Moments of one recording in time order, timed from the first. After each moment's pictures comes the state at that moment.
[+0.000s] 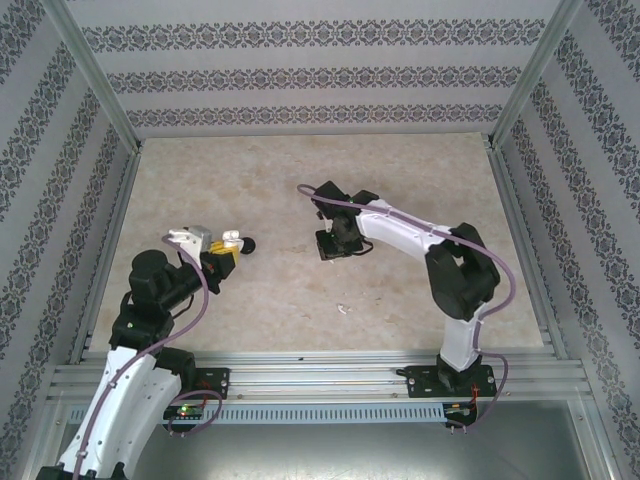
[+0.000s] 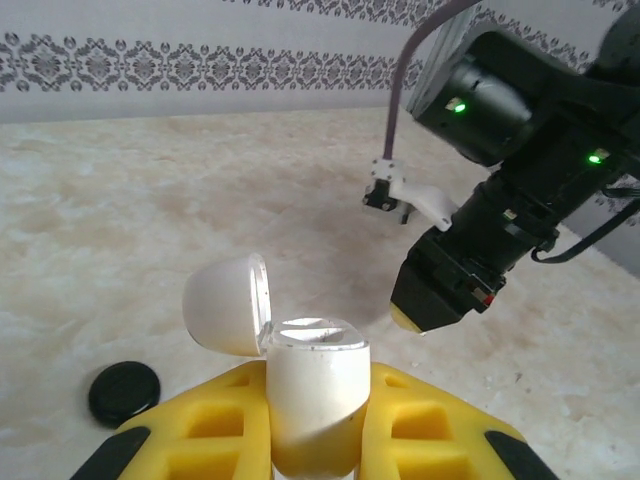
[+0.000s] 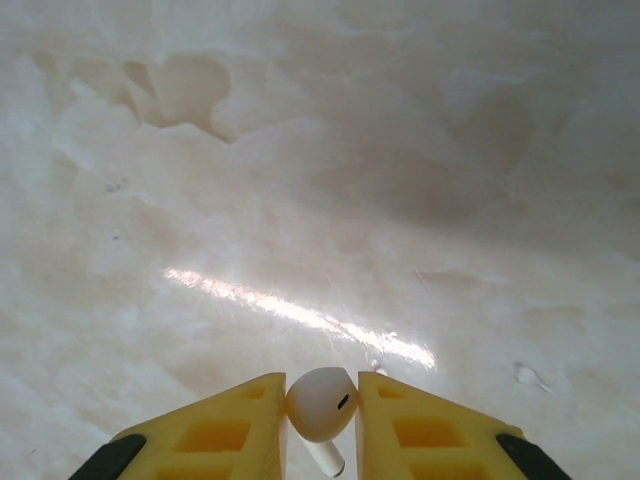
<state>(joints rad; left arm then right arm) -0.14 0.52 0.49 -0.24 0.49 -0.16 0.67 1.85 1.42 -0.86 -0.12 0.46</state>
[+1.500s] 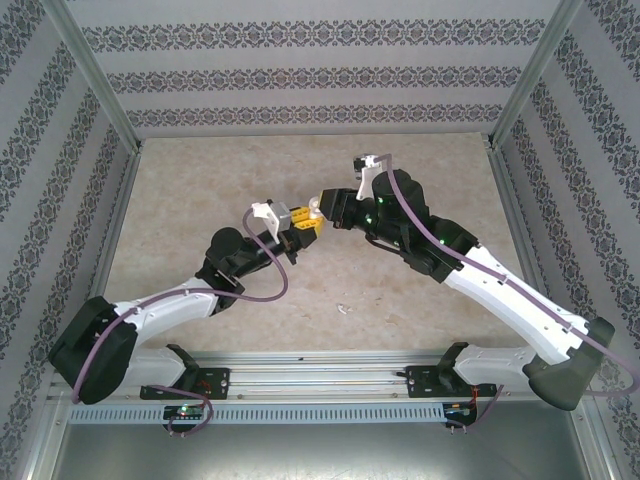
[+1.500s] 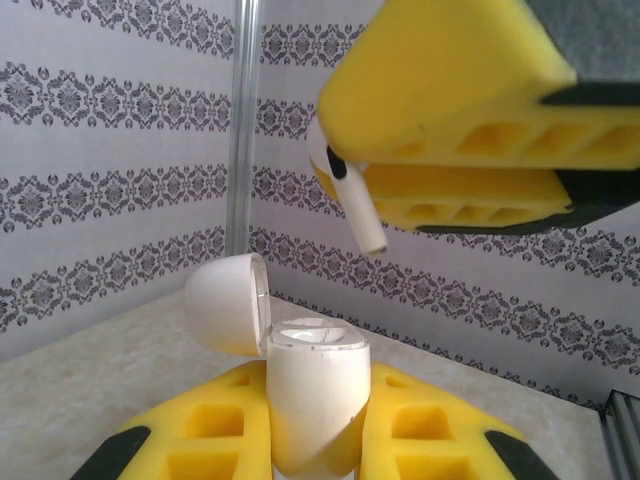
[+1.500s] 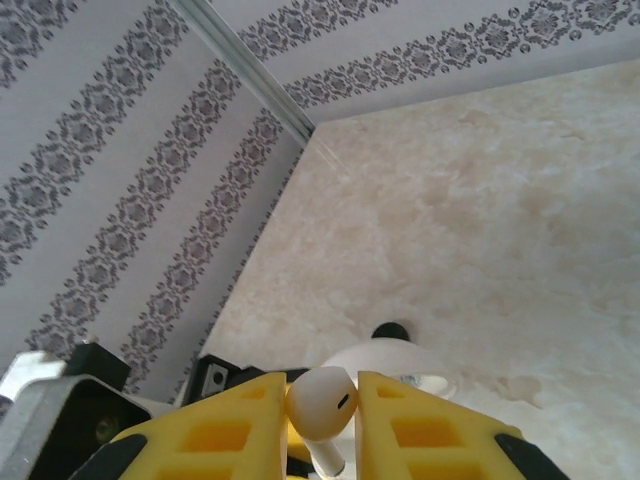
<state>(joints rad) -0.64 1.28 0.57 0.90 0.34 -0.15 0.79 1.20 1.26 -0.39 -0.01 0.71</state>
